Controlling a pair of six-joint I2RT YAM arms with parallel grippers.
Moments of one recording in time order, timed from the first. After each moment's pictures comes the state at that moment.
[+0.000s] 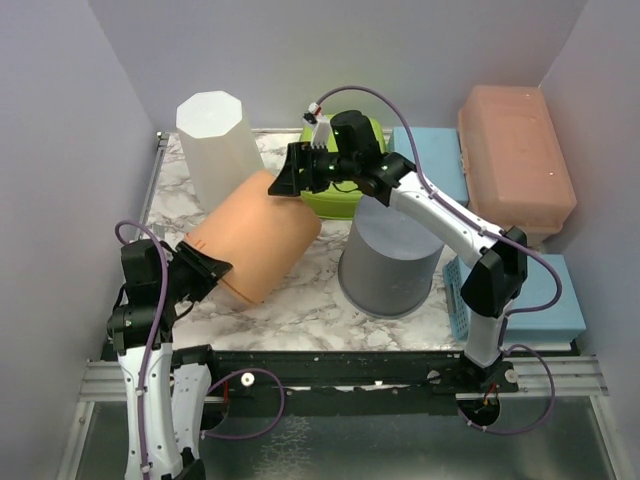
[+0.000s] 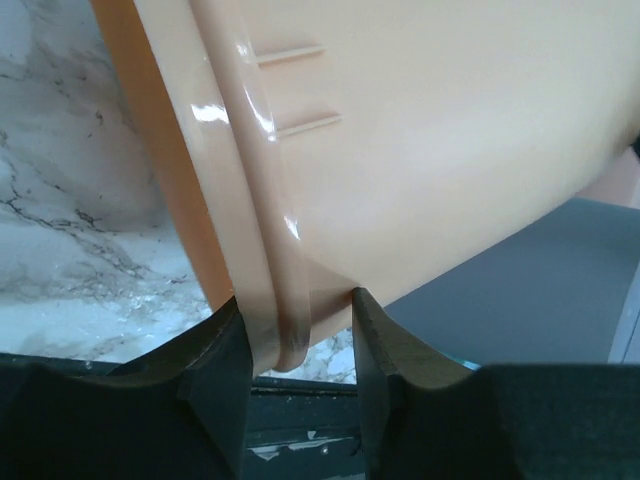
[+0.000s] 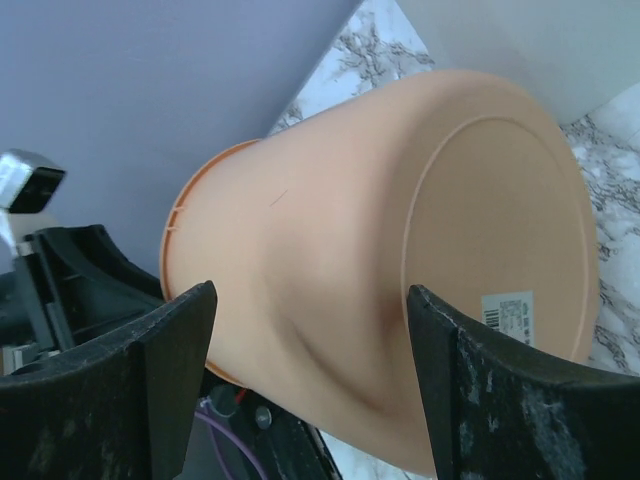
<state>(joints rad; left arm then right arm) 0.16 0.58 0.87 -0.97 0.40 -0.77 0.73 1.89 1.85 -0.38 -0.50 0.52</state>
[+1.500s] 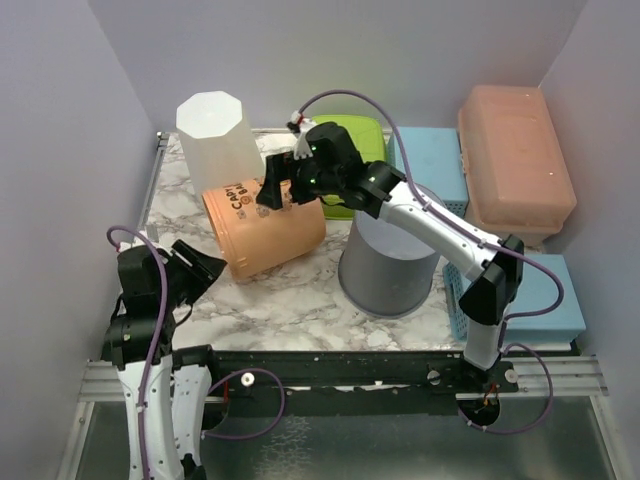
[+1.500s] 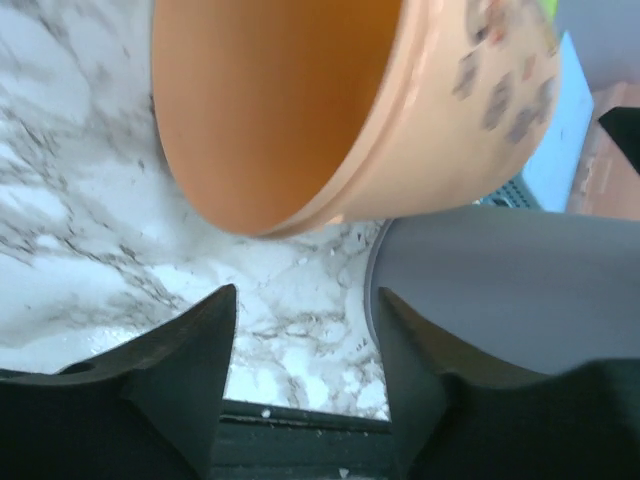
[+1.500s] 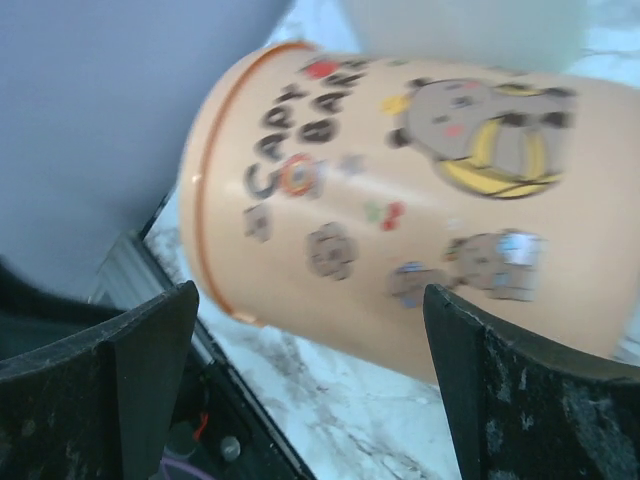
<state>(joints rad) 0.16 0.52 0.83 -0.97 0.32 -0.73 0.89 1.89 1.95 -0.53 -0.15 0.45</state>
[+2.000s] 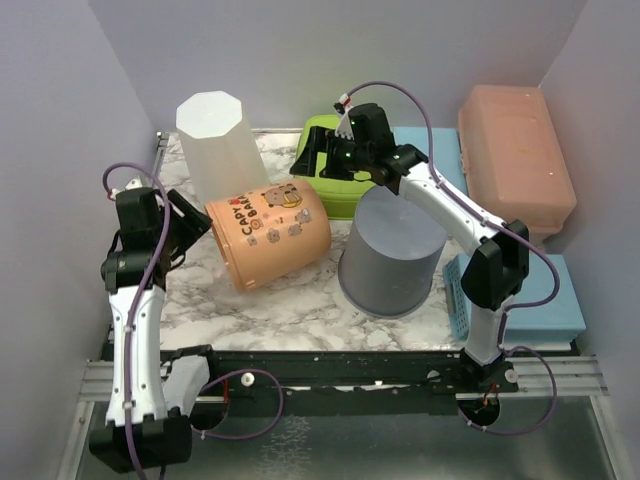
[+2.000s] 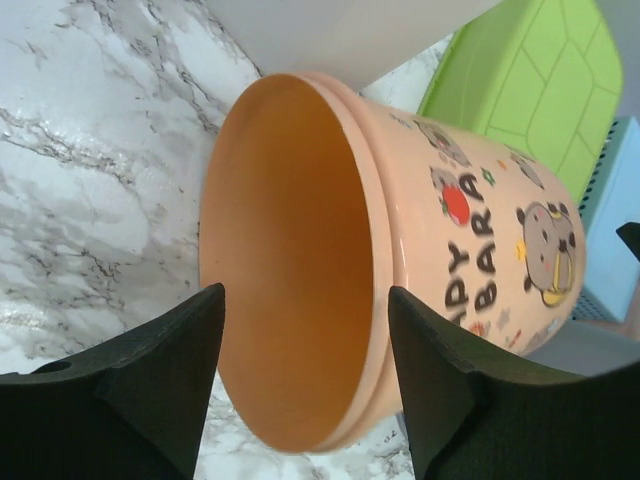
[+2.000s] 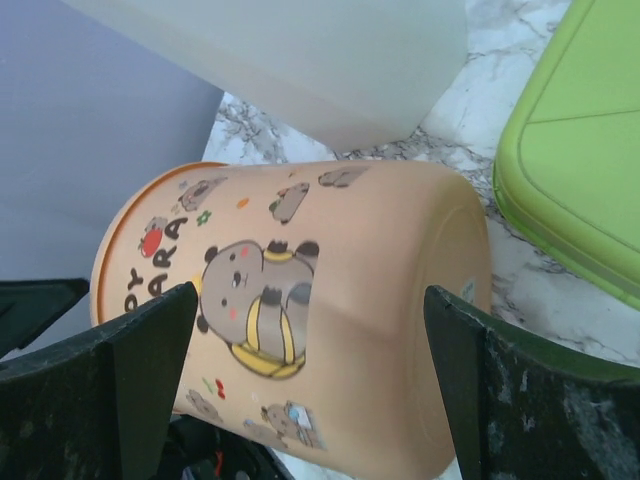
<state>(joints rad) 0.14 0.84 1.07 -0.84 0.12 -0.63 0.62 1.89 1.83 -0.42 -0.30 0.58</state>
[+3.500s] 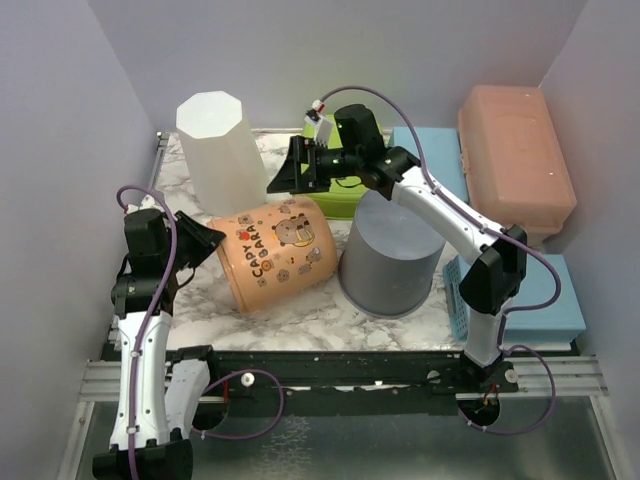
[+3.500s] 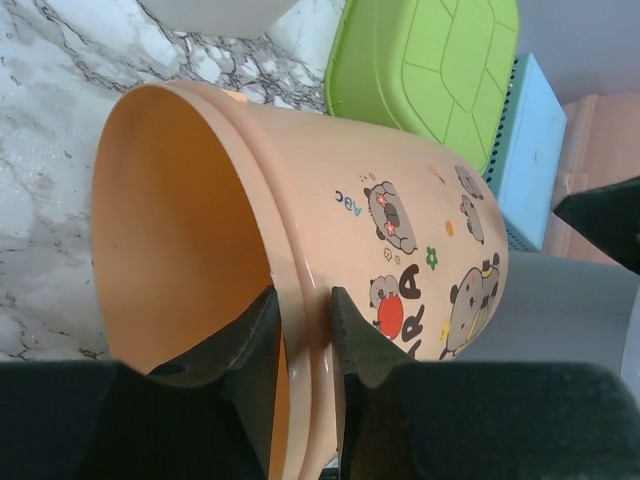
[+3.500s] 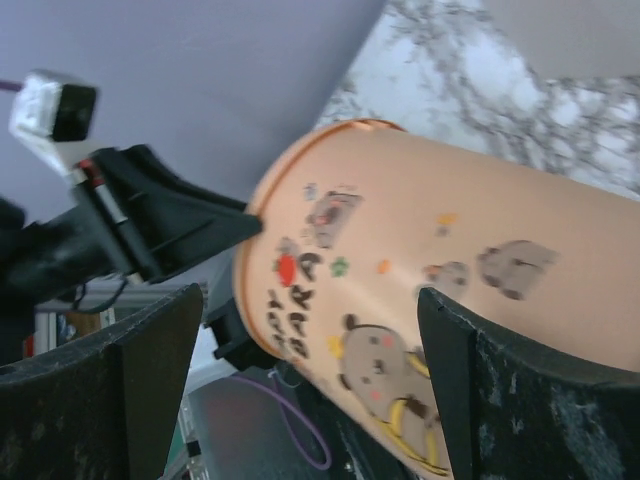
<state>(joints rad) 0.11 0.76 0.89 -0.70 0.29 -0.70 0.68 1.91 1.88 -0.44 -0.61 0.63</state>
